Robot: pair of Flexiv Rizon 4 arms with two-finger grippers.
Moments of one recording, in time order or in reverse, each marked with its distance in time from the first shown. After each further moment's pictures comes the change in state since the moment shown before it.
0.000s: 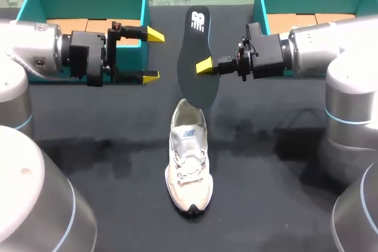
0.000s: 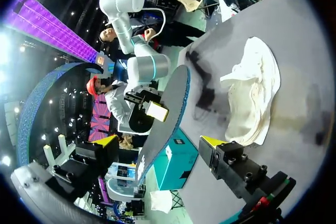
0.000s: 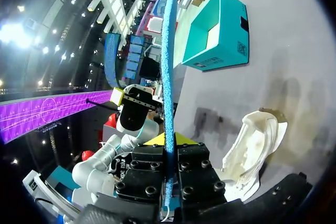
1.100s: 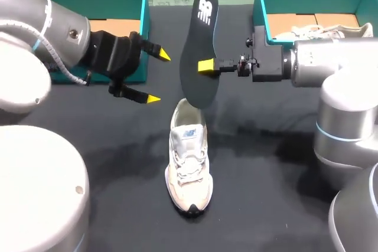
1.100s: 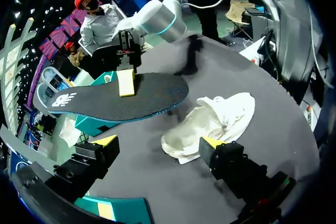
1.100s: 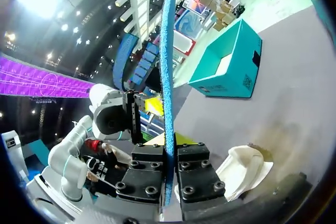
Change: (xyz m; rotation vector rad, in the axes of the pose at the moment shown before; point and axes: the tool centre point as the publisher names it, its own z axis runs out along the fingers) left arm 0.056 -0.004 0.003 -0.414 0.412 -0.778; right arm -0.020 0.018 -0.002 -0.166 0.013 -0.282
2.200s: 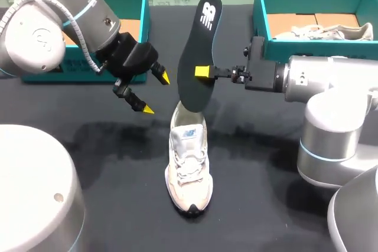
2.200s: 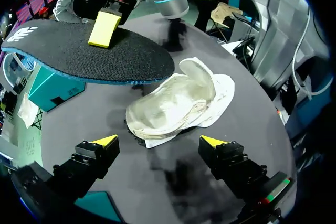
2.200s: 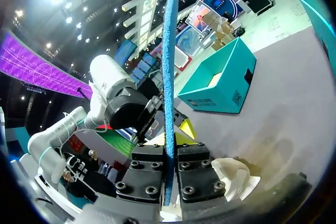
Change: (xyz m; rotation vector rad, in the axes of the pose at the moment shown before) left arm 0.028 0.058 0.045 -0.110 0.363 -0.109; right arm -0.024 -0.007 0.013 -0.101 -0.089 -0.108
